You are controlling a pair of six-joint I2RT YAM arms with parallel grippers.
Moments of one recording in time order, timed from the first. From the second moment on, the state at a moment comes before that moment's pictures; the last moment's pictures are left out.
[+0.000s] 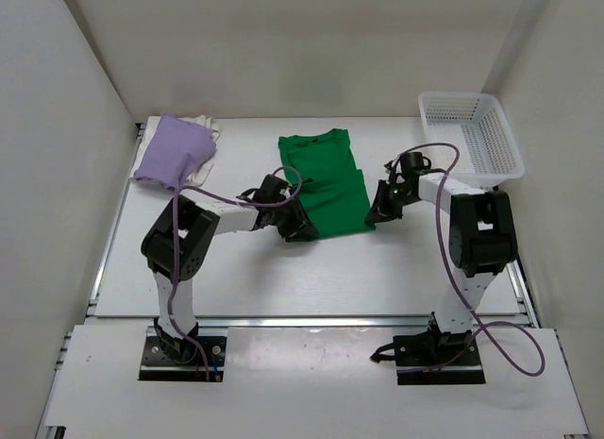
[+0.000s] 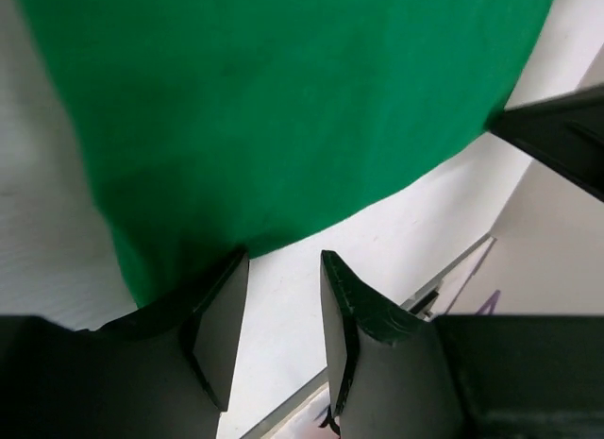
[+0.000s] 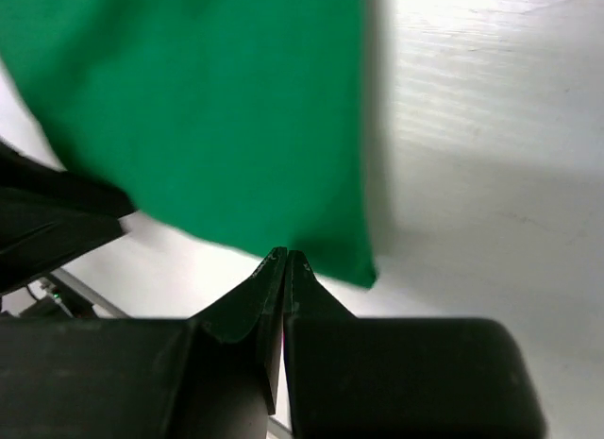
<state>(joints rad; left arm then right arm) -0.58 1.93 1.09 -0.07 0.39 -0.96 0.10 1.84 1.19 -0.53 -0.54 0.30</state>
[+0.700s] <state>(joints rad) -0.52 1.41 0.58 -0.16 0.39 -0.92 0.21 1.49 0.75 -0.39 -0.49 0.42</state>
